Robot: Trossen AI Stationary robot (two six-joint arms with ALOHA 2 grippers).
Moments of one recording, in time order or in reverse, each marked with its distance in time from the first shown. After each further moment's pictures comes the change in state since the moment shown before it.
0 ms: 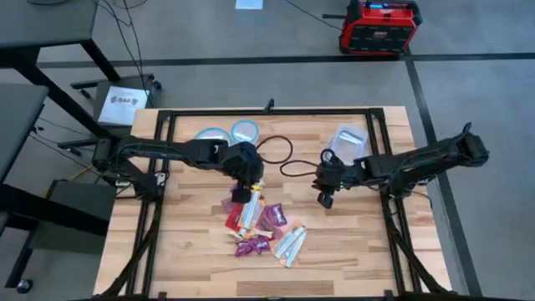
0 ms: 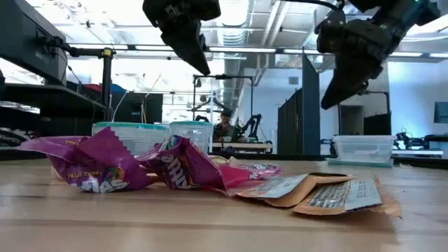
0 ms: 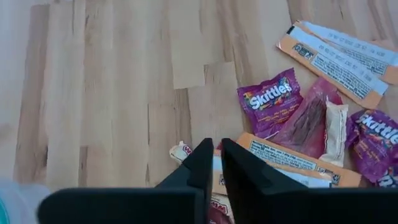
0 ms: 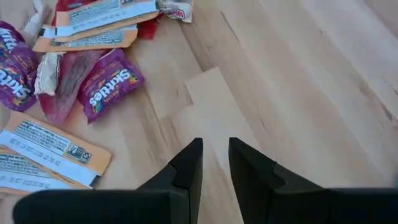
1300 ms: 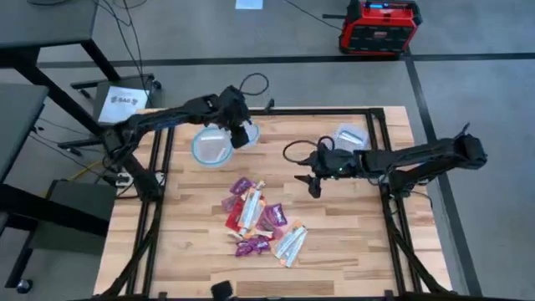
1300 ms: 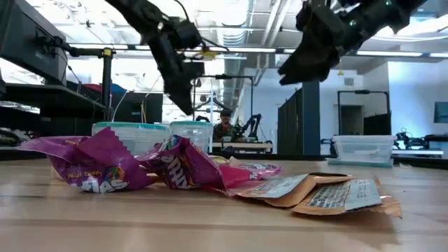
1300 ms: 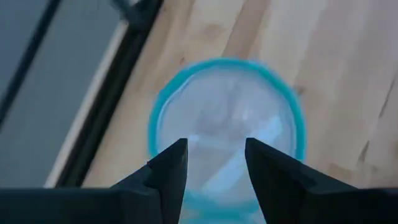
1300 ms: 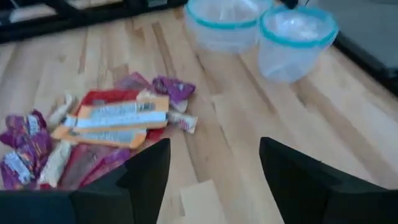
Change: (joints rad) left arm 0.553 0.145 0.000 0.082 0.027 0.149; right arm -0.085 0.068 0.002 0.353 -0.002 -0.223
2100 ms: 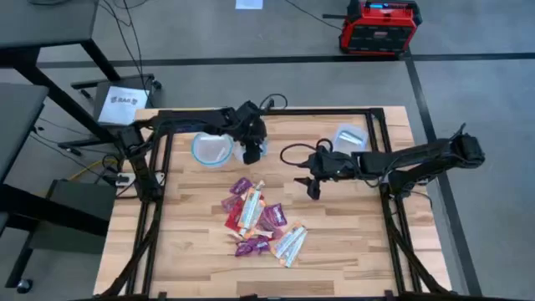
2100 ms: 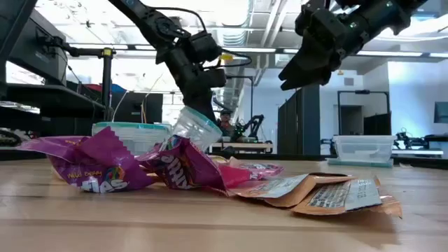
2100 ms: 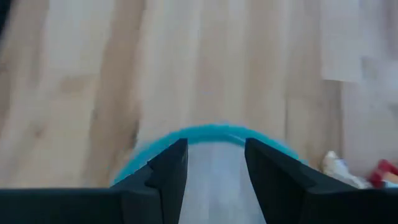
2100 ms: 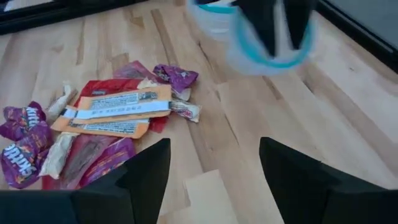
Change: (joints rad) left arm -0.117 0.099 0.020 0.082 0.193 -0.001; right arm 0.015 -0.016 0.000 -0.021 0.004 0.028
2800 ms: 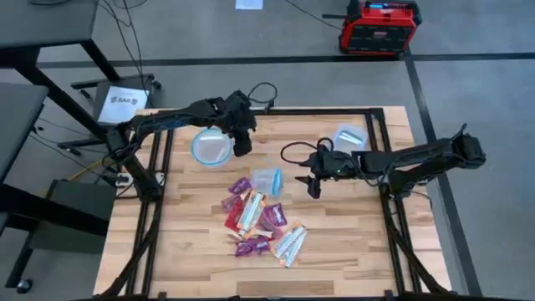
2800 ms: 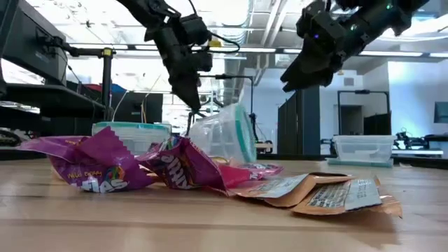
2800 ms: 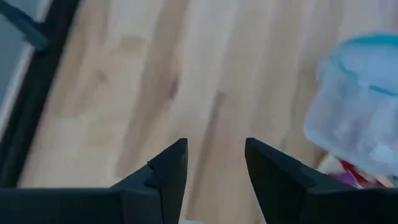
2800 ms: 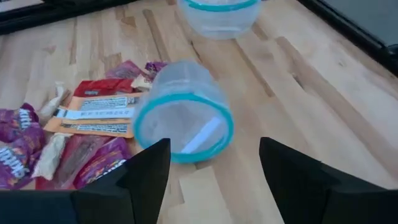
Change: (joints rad) left arm 0.012 -0.117 0.044 -0.266 -0.087 -0.047; right arm 0.000 0.032 -0.031 0.022 0.006 0.029
